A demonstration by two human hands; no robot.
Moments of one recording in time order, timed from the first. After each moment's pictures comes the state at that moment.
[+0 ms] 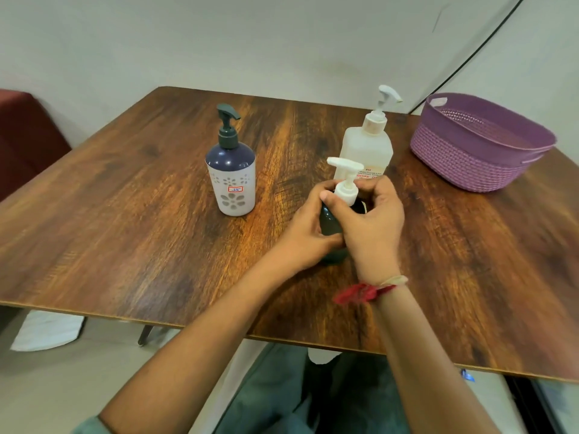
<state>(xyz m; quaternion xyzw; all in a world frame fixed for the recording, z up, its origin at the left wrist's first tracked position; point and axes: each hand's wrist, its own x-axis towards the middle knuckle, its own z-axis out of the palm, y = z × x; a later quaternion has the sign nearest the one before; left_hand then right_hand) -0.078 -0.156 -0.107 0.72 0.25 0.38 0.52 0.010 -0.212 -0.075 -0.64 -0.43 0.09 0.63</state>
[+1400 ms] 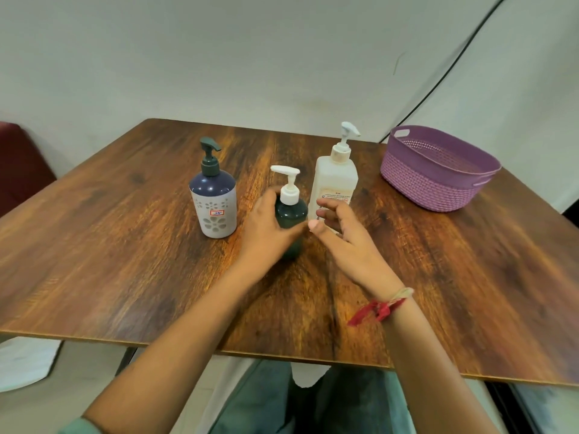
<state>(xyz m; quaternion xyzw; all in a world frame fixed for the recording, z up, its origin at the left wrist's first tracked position) -0.084 -0.135 -0.095 0.75 0.38 0.43 0.34 0.037 -0.230 -0.062 -0.63 -0.58 0.24 0.46</state>
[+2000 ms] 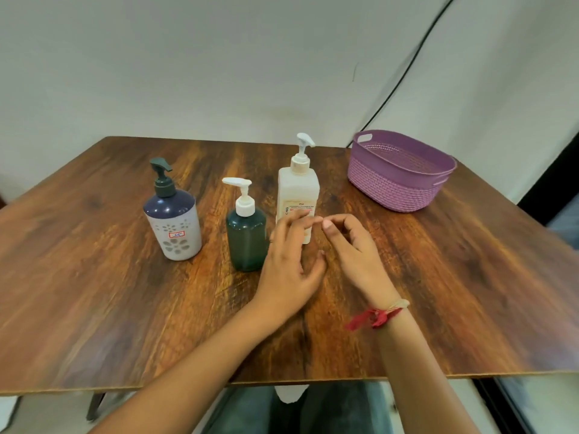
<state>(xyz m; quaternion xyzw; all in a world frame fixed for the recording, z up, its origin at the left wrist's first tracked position) -0.031 -0.193 -0.097 0.82 0.25 0.46 0.24 0.085 -0.243 -0.071 -0.64 -0.48 0.19 0.57</state>
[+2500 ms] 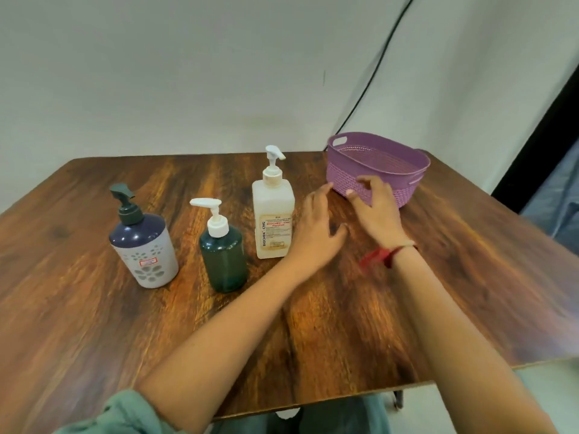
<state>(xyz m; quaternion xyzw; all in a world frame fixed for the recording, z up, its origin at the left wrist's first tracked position) 0.068 -0.162 -0.068 0.86 0.26 0.34 0.30 0.199 -0.209 -0.055 -0.77 -0.44 -0.02 0.46</state>
